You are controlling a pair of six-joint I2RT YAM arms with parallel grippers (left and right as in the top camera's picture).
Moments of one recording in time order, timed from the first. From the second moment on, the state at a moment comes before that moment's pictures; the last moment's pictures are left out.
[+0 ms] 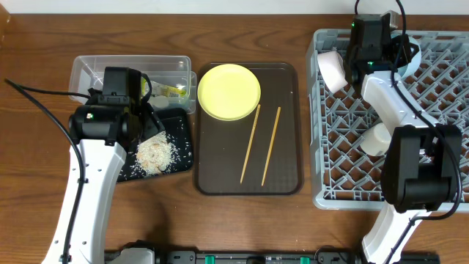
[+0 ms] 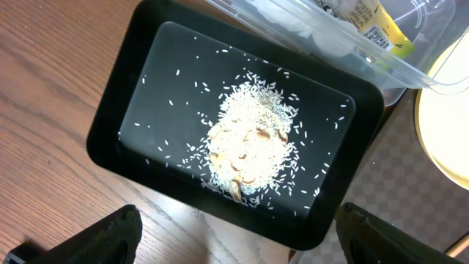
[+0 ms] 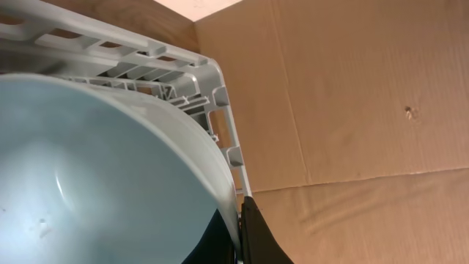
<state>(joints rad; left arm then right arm) -0.05 1.33 1.27 -1.18 -0.23 -0.59 0.07 2.01 1.47 -0.09 1.16 -0.56</state>
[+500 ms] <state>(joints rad) -0.05 1.33 1.27 -1.18 -0.23 -0.59 0.09 2.03 1.47 -0.12 1.17 -0.48</state>
